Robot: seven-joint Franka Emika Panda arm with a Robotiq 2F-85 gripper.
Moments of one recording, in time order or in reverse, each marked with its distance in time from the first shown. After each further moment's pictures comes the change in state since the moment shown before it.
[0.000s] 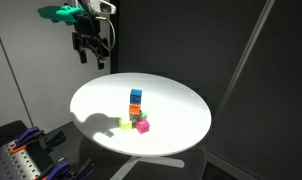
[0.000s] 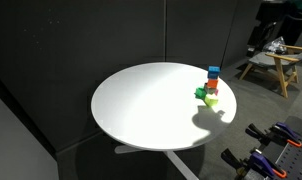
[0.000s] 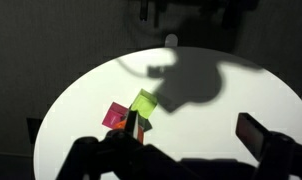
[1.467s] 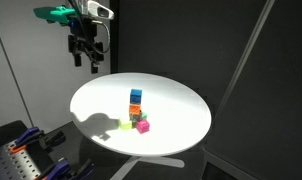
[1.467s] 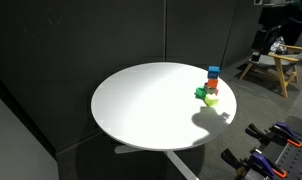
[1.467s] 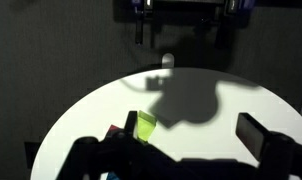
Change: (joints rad) arm 0.000 0.004 0.001 -0.003 0.000 -0.084 0.034
